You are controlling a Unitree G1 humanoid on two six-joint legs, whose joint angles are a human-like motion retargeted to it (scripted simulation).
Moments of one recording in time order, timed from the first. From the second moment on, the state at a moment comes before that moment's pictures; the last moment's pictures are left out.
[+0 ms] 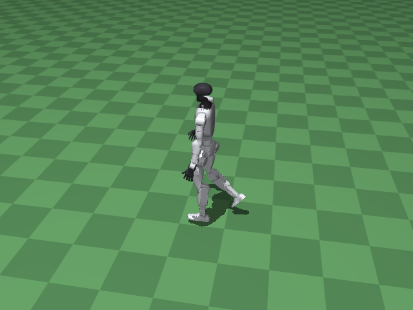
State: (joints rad) left arm -0.06 0.38 0.01 1.50 0.06 -0.22 -0.15; right arm -0.19 -0.21 0.10 1.45 0.00 -0.22 0.00; waist 0.24 -0.15 -0.07; left_leg -0.01 0.06 0.40 -0.09 -0.15 -0.09; right_leg -0.10 -0.02 0.04 0.94 0.02 0.20
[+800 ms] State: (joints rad) left arm -0.31 0.24 -0.12 1.48 0.07 -0.20 -0.13; right arm -0.21 -0.32 -0.11 1.48 -0.07 -0.14 0.03; waist -0.05 -0.02 0.06; left_leg 0.38 -0.04 -0.01 0.00 -0.39 -0.08; right_leg -0.25 -0.10 -0.16 -0.09 0.05 0.25
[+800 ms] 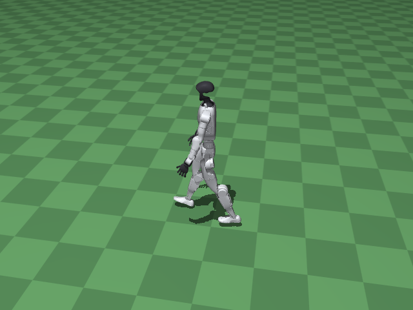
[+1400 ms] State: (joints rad) left arm -0.04 0.25 -0.01 1.52 0.14 -0.20 -0.23; right arm -0.30 -0.26 0.00 1.42 0.09 -0.21 -0.01; waist 0.26 -0.11 0.01; left_leg -0.16 -0.03 0.28 0.46 -0.52 0.03; right_leg 0.01 -0.09 0.12 0.04 -0.08 0.26
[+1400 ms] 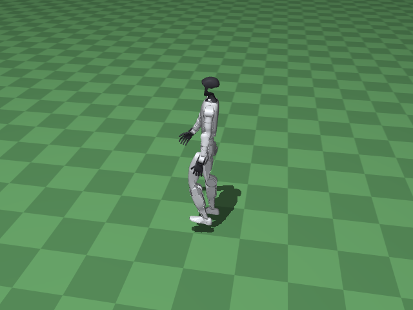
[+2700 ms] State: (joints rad) left arm -0.29 0.24 -0.16 1.45 0.14 -0.22 -0.14; right arm 0.05 -0.20 0.00 1.53 0.04 -0.21 0.08; waist -0.04 -0.01 0.01; left_leg 0.21 -0.06 0.18 -0.02 -0.31 -0.07; right_leg -0.34 -0.06 -0.06 0.42 -0.10 0.14
